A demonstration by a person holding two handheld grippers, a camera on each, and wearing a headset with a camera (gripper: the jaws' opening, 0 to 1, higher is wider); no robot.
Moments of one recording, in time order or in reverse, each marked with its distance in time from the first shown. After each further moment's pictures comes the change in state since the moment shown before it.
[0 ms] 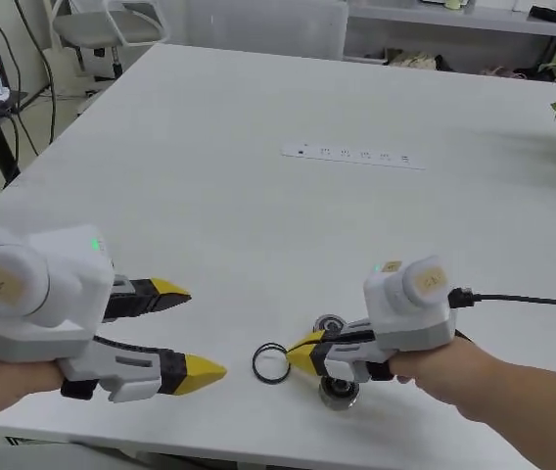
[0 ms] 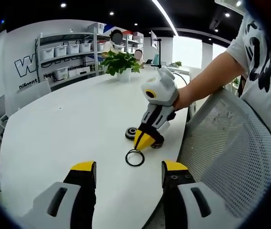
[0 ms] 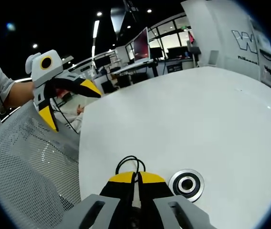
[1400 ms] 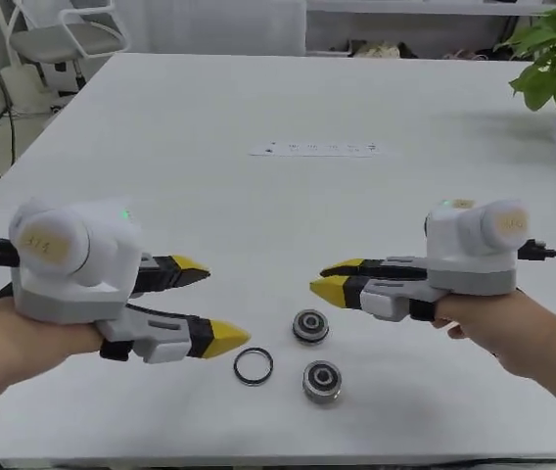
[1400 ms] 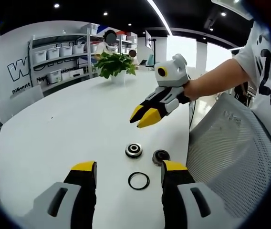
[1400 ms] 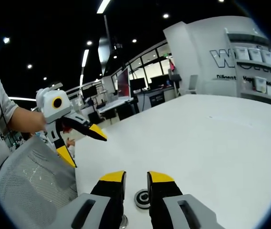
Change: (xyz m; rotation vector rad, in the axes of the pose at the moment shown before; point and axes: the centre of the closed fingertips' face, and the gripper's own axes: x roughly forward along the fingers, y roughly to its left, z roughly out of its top) left arm 0.046 0.005 0.040 0.035 -0.006 -0.055; right arm -0.087 -0.036 0.054 0.050 -0.290 -0.131
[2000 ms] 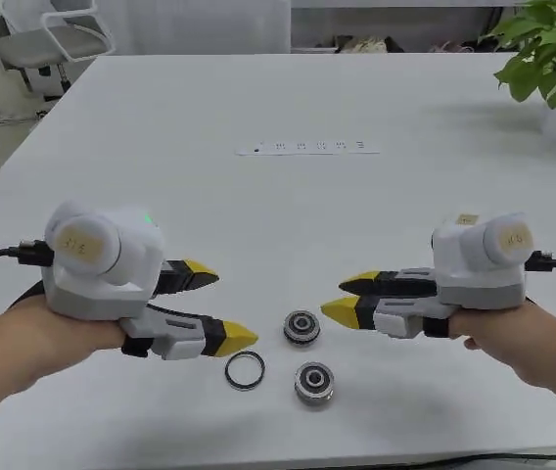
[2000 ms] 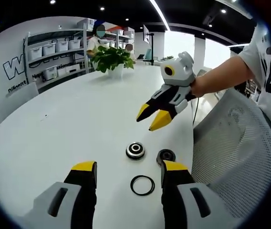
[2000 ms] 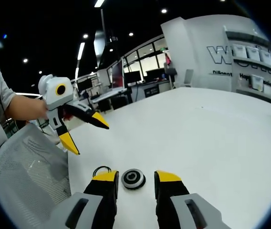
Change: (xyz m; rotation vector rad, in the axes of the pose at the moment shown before) left arm 0.032 0.005 -0.009 0.014 0.053 -0.029; right arm -0.011 -0.021 -0.037 -0.014 0.079 -0.049
